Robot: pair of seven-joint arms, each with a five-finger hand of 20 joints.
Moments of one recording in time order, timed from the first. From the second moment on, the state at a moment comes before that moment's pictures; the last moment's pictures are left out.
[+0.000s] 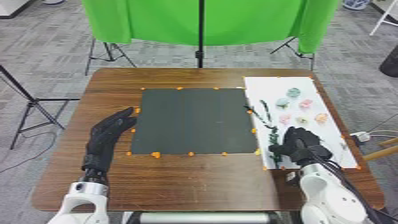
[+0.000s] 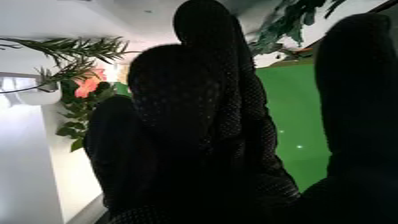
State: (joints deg) left arm 122.9 -71.3 -90.8 -120.0 69.0 7.5 12.1; right arm -114.8 -65.1 84.9 -119.2 -151.6 -7.8 24.3
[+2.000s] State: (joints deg) left arm 116.1 -64.1 -89.0 -107.4 54.5 17.9 21.0; right arm -83.1 -84.4 56.0 -101.7 -122.0 -0.4 25.4
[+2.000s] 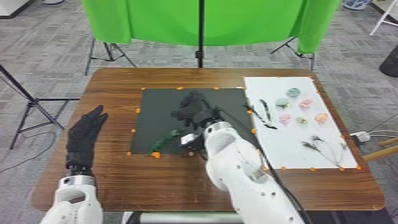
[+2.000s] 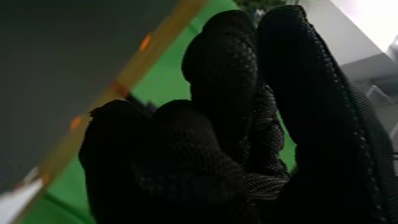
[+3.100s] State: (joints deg) left arm 116.0 -65.1 -87.8 -108.1 54.5 17.7 21.0; right arm -82.4 -81.4 56.4 -102.7 -139.7 -31.1 19.3
